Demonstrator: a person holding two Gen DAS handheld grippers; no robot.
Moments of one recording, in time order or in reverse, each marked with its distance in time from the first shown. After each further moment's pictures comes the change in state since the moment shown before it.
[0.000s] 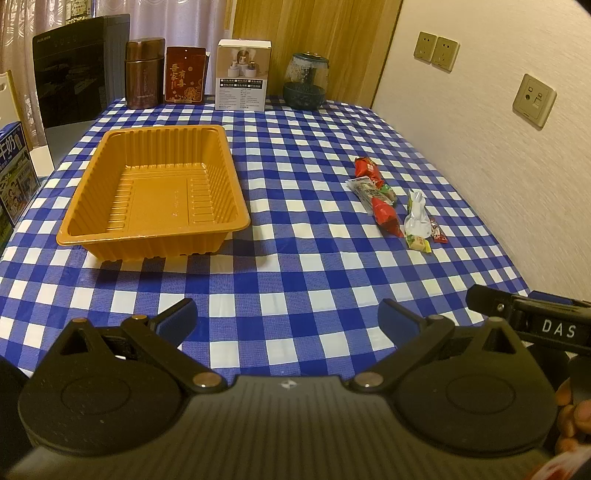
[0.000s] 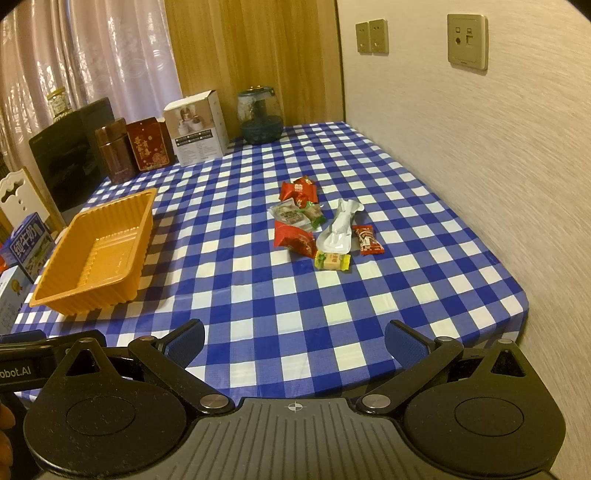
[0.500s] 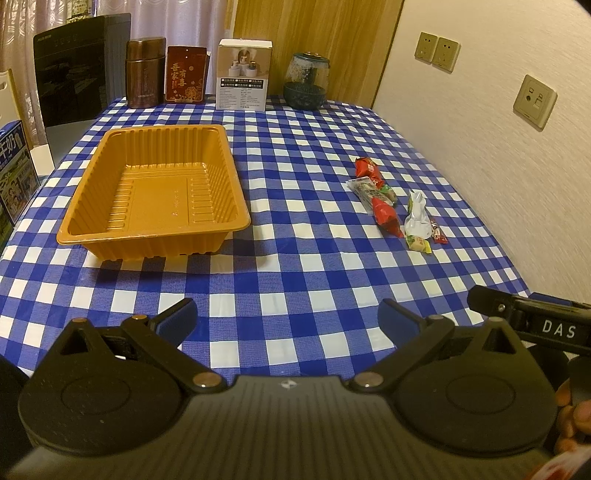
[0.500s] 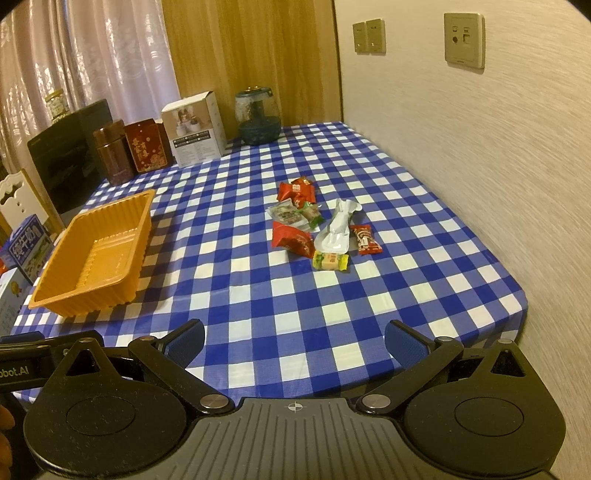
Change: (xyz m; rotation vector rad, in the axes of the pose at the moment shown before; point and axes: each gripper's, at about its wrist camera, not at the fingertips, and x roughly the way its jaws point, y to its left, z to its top) left arm 0.000 0.000 0.000 0.000 0.000 -0.001; right arm 0.000 -0.005 0.002 0.007 -0.003 -0.003
